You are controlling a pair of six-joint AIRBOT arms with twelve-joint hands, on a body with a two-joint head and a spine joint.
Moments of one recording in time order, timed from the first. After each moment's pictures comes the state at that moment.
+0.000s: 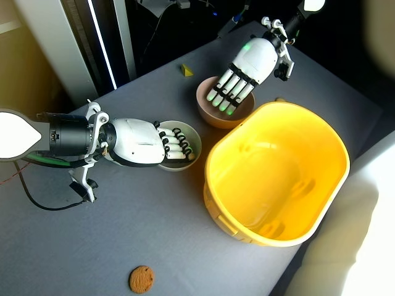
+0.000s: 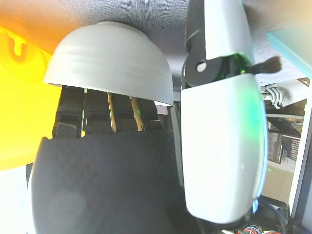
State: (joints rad) left arm 0.42 -0.98 1.30 1.54 -0.96 -0.10; right arm -0.47 -0.96 1.10 -1.09 0.56 -0.29
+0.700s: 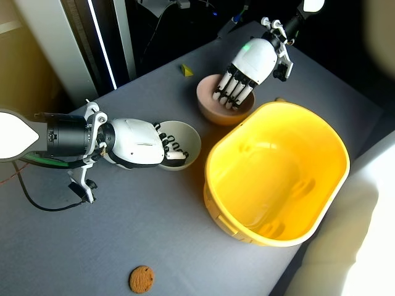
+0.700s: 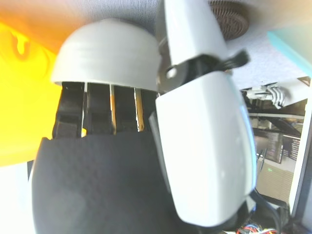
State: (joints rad) left arm 0.42 -0.98 1.30 1.51 -0.97 -0.10; right arm -0.46 -0.95 1.10 -1.09 0.58 -0.29
